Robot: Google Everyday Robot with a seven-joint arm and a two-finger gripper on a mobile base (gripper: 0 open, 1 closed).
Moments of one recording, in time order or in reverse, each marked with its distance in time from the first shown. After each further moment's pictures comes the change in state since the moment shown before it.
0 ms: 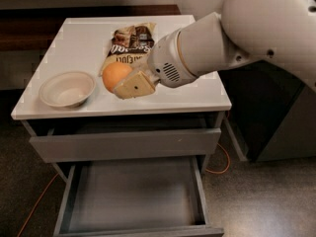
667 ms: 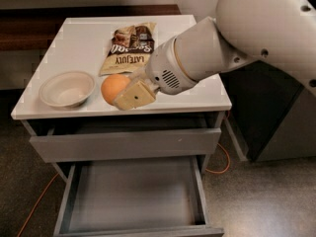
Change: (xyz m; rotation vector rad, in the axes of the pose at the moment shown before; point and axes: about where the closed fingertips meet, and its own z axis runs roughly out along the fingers) arm 0.016 0.018 0.004 -0.069 0.073 -0.009
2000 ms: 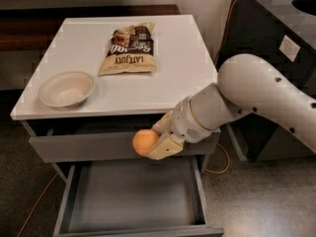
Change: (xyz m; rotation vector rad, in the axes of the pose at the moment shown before) arm 0.148 0.002 0.045 -0.123 0.175 -0.120
